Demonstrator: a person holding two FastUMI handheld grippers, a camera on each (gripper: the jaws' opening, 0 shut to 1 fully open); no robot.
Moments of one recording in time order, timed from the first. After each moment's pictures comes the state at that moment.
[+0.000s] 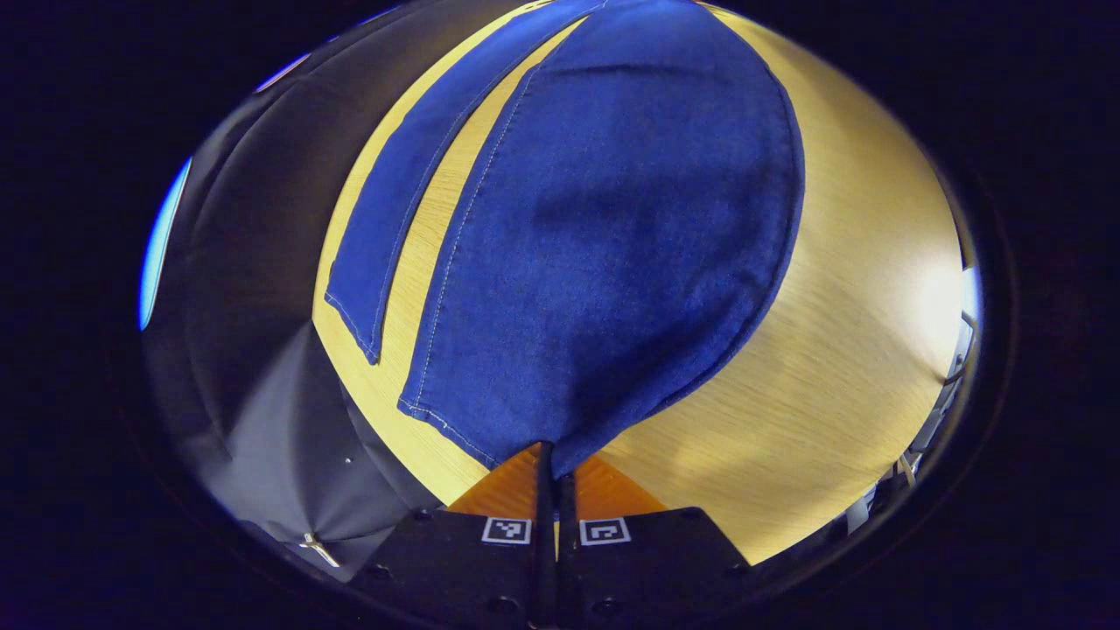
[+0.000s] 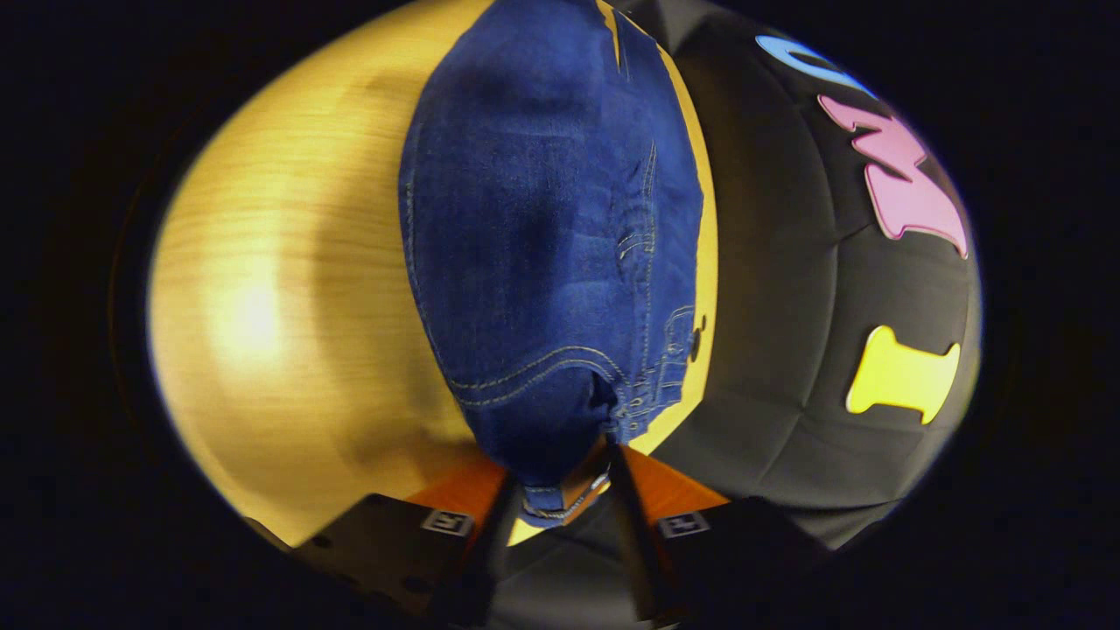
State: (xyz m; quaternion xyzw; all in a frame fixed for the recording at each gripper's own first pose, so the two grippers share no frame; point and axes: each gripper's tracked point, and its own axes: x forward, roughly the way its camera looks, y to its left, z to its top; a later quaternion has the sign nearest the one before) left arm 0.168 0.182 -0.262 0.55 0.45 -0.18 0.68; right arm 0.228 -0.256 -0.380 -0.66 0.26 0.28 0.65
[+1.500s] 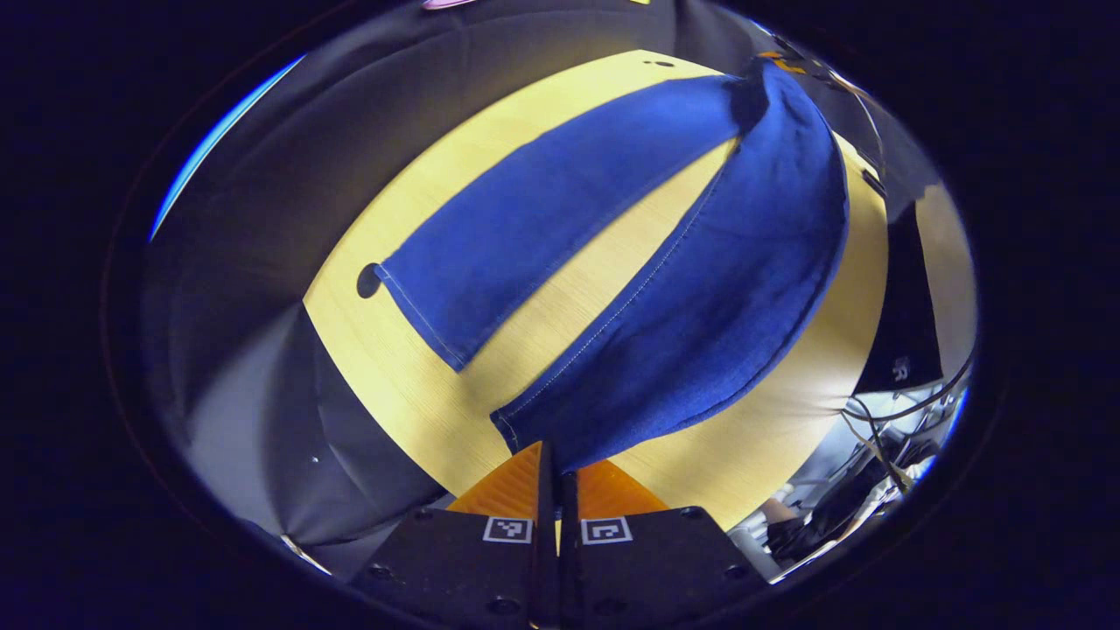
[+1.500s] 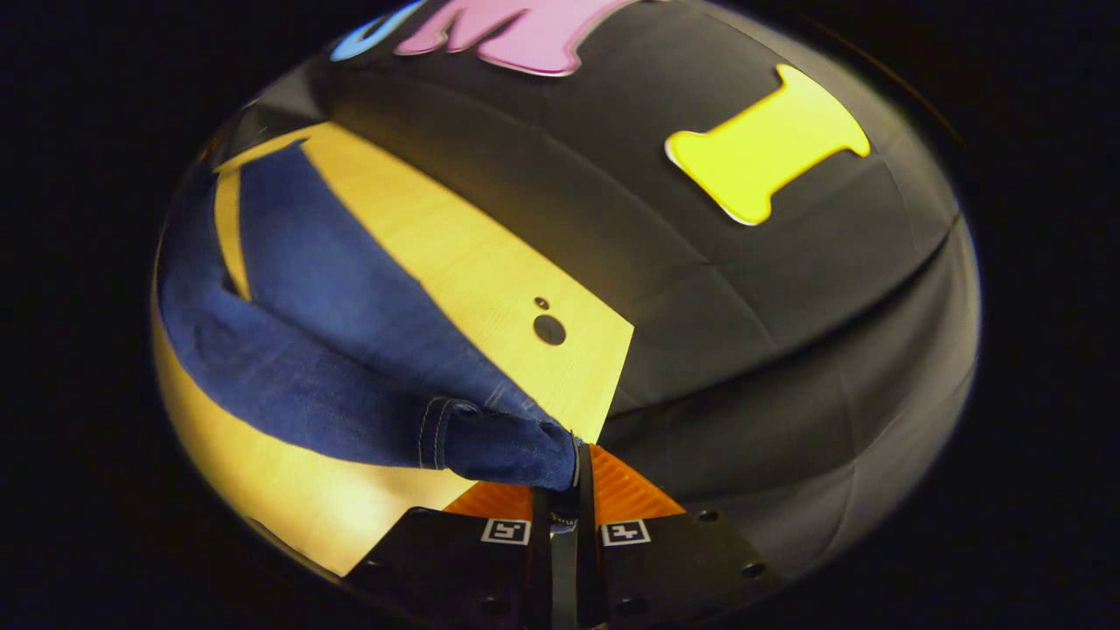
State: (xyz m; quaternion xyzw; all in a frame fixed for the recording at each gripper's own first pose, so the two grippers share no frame) left arm 0.339 0.164 -0.107 0.33 0.54 -0.25 0.73; right arm 0.308 -0.217 -0.204 -0.25 0.37 0.06 0.89
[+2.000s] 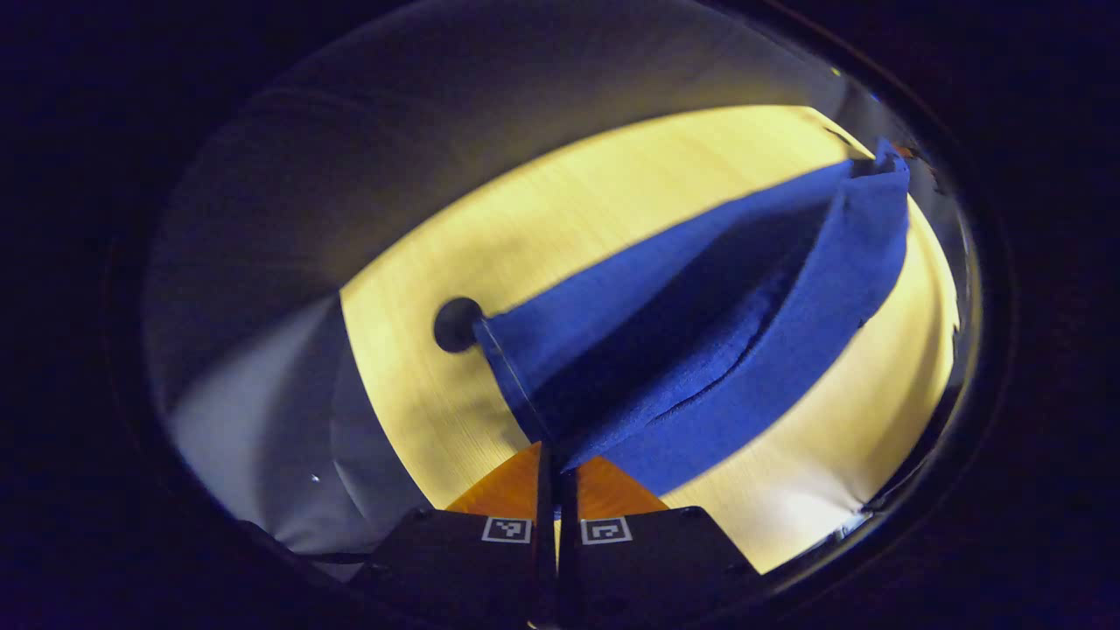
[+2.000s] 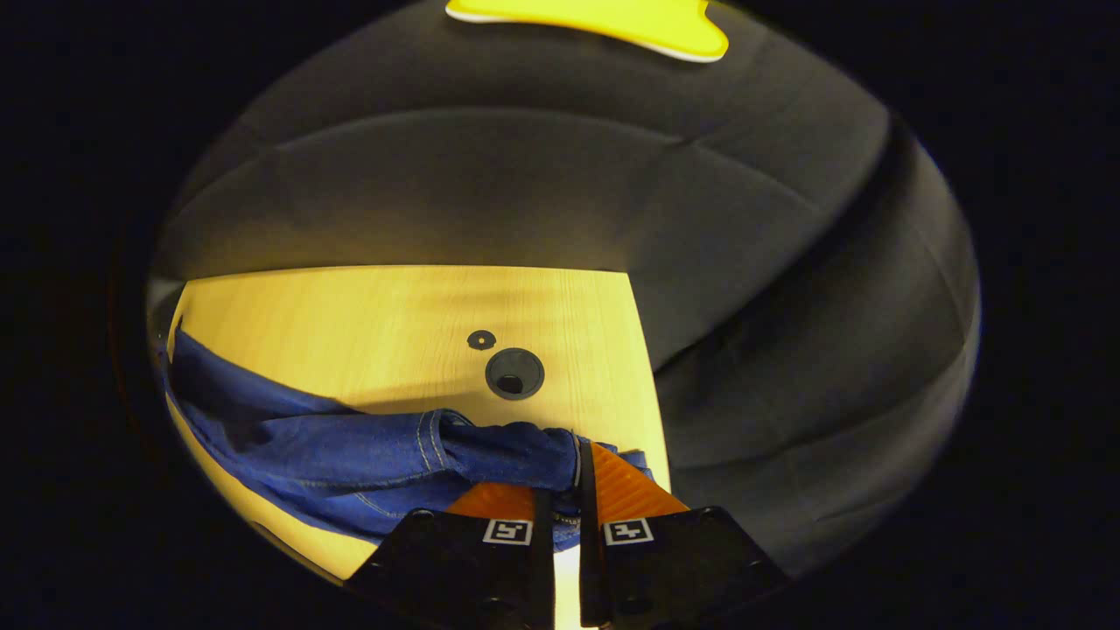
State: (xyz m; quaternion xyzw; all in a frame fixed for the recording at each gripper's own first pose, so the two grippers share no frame) left arm 0.551 0.174 -0.146 0.27 0.52 -0.11 0.80; right arm 0.310 -0.176 -0.167 -0.04 0.48 -0.05 0.88
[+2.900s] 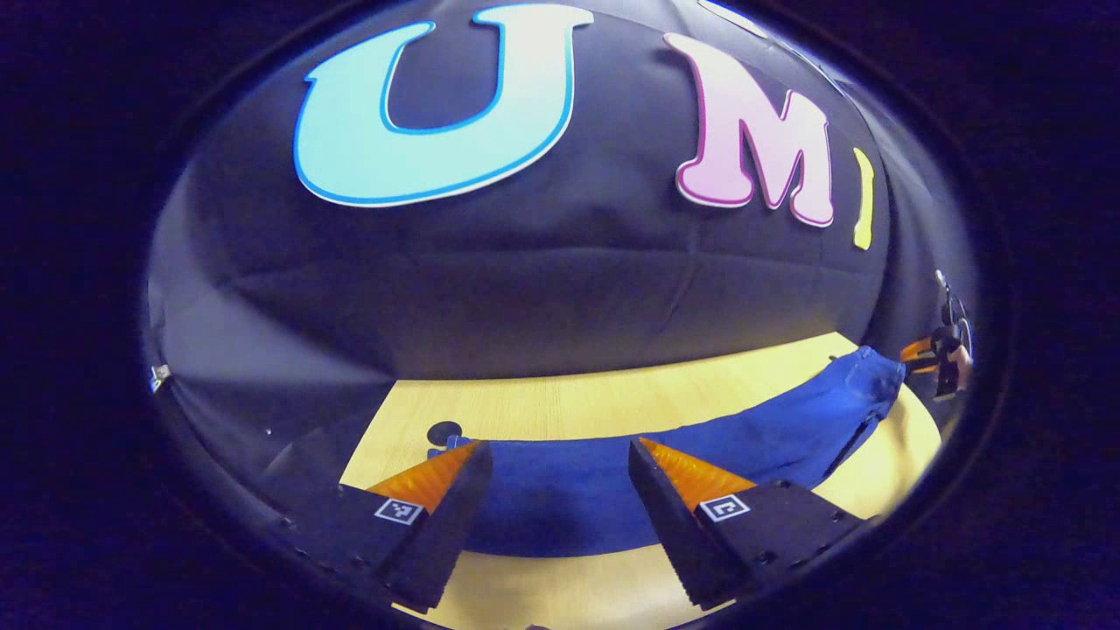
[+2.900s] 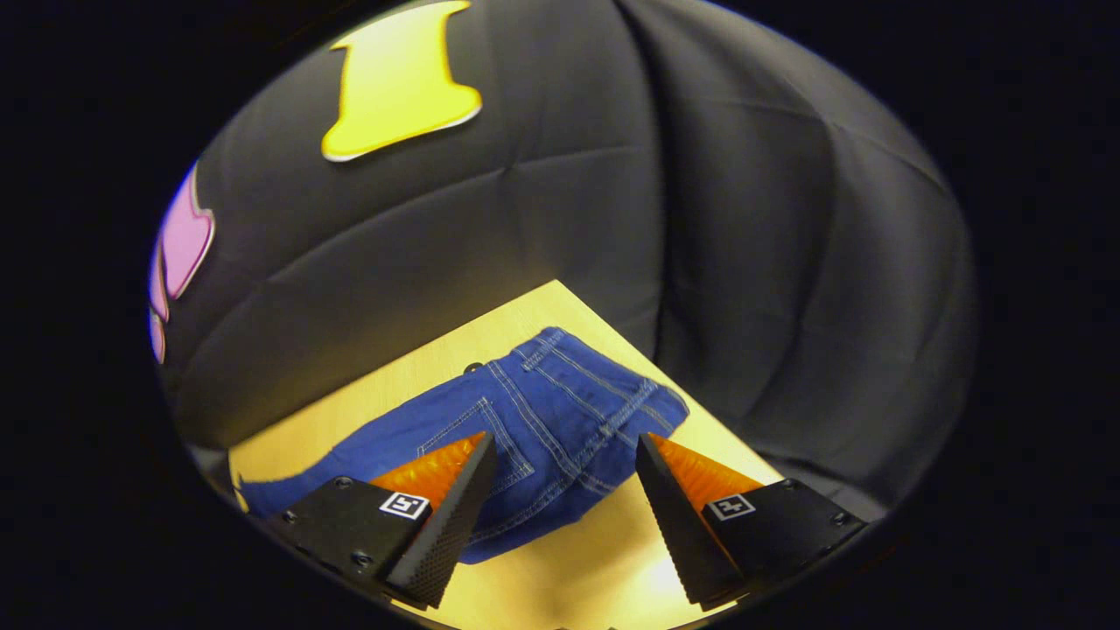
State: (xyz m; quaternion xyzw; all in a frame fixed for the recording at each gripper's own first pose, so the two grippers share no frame) left arm 0.495 0.046 -0.051 0.04 0.14 -0.04 0.99; right arm 0.211 -0.186 -0.137 0.24 0.32 -0.20 0.90
